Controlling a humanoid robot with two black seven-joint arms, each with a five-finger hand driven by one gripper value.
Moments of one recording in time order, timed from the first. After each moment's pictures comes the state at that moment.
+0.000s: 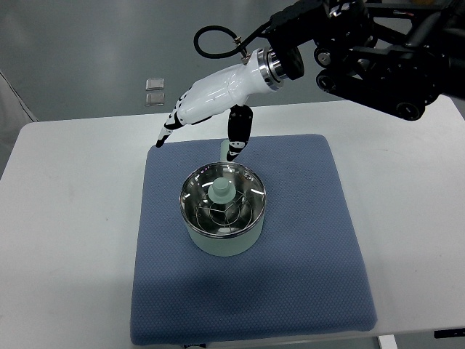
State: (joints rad) left arm 0.01 0.00 -0.04 -0.16 0.01 -0.02 0.06; right arm 1.57 -0.24 0.04 1.05 -1.61 0.45 0.58
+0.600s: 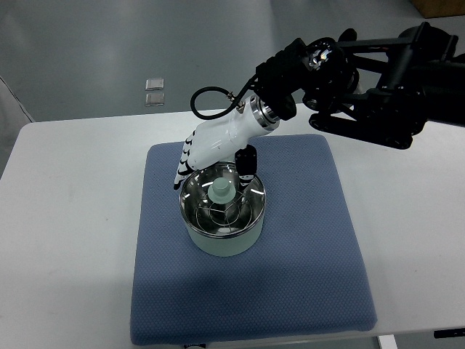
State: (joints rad) left arm 0.01 0.00 -0.04 -0.16 0.01 -0.02 0.06; right arm 1.54 -0.23 -0.08 1.10 -1.74 0.35 0.58
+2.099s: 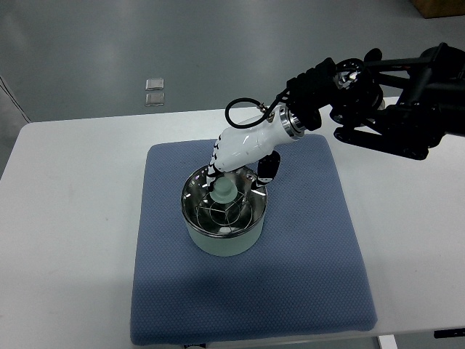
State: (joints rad) left arm 0.01 0.00 -0.04 -0.16 0.01 -0.02 0.06; right arm 1.48 -0.29 -0.15 1.07 -1.75 0.20 0.61
